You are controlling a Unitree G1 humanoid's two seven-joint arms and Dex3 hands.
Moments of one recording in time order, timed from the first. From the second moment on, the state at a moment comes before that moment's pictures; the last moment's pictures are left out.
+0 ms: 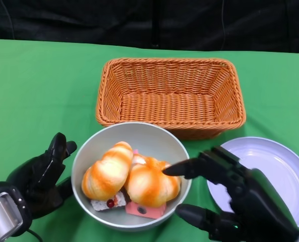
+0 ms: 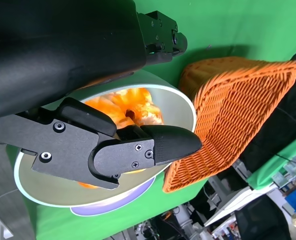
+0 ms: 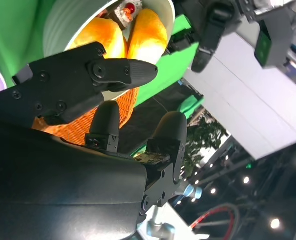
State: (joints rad) left arm -0.18 0.08 0.37 -0.07 -0.63 1.05 -0.18; right arm 0.19 -0.11 0.22 -0.33 -0.51 -0.48 0.06
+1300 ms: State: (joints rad) left arm -0.09 0.04 0.16 -0.22 -0.57 1.03 -0.14; right arm -0.22 -0.15 0.47 0.04 -0.94 -0.21 -0.04
